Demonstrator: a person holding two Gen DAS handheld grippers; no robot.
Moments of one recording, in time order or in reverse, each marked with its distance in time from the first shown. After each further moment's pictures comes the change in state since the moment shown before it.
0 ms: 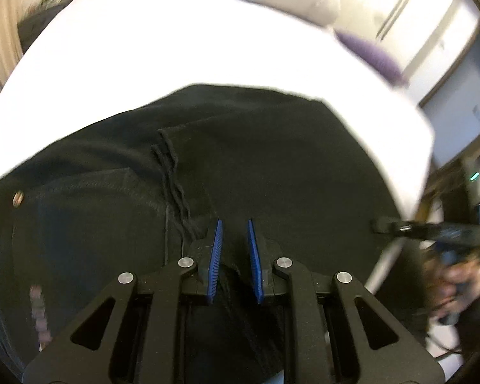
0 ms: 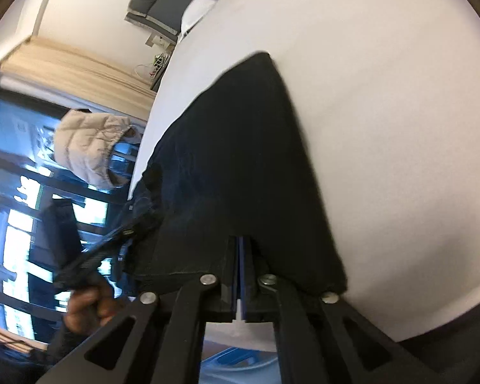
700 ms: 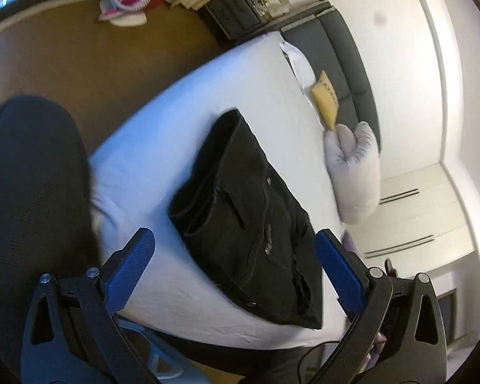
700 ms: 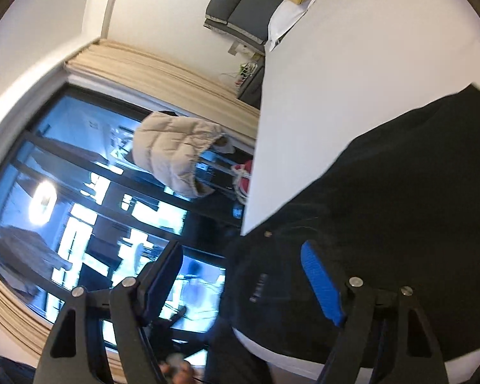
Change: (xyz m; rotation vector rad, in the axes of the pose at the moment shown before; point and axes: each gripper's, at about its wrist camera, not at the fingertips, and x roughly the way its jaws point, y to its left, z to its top) left arm -0.177 0.223 -0.198 -0.939 -0.439 -0.193; right arm 0.052 0.161 0.032 -0.034 -0.062 0.412
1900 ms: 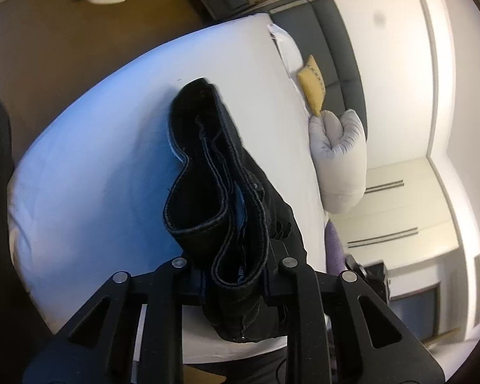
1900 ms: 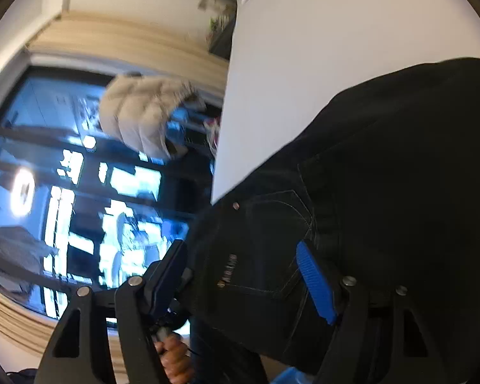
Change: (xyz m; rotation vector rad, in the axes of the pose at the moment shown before) left arm 0.095 -0.024 0.015 0.017 0.065 -0.062; right arm 0.065 -0.024 0.018 0.042 0.273 -0.139
